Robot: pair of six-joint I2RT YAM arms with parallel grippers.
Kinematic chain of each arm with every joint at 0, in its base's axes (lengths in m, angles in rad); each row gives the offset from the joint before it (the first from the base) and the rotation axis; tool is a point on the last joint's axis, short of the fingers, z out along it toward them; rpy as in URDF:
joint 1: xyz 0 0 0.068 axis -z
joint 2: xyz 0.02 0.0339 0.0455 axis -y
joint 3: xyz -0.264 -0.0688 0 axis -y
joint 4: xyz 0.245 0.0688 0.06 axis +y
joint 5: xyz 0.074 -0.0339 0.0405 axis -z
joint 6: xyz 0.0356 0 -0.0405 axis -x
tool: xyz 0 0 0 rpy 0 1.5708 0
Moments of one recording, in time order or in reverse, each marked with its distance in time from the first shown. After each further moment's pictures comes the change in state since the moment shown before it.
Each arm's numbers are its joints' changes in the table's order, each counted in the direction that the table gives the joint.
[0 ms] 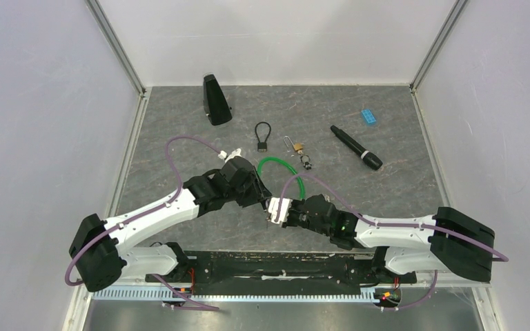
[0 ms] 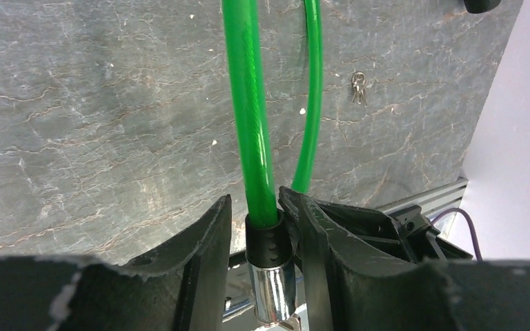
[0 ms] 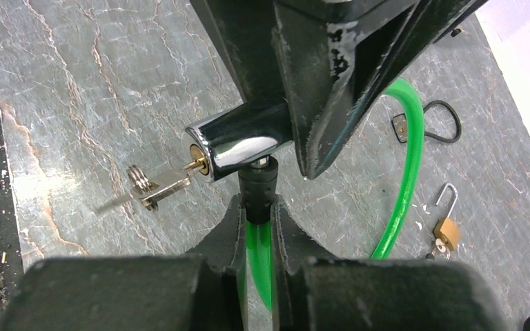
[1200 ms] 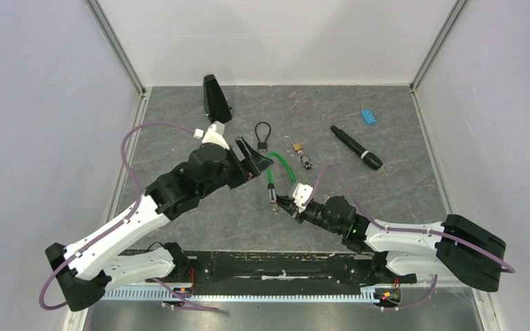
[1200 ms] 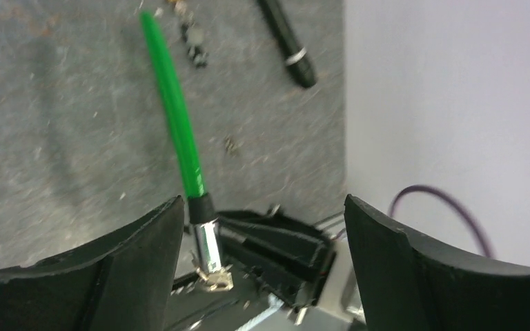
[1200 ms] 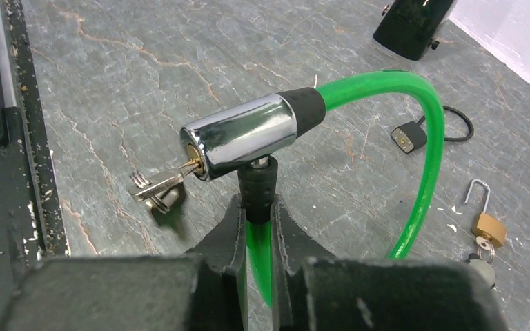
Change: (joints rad) left arm 0.001 0.225 0.195 0.020 -0.126 -0.008; right arm 0.086 0.089 -0.148 -0.312 -0.077 -0.288
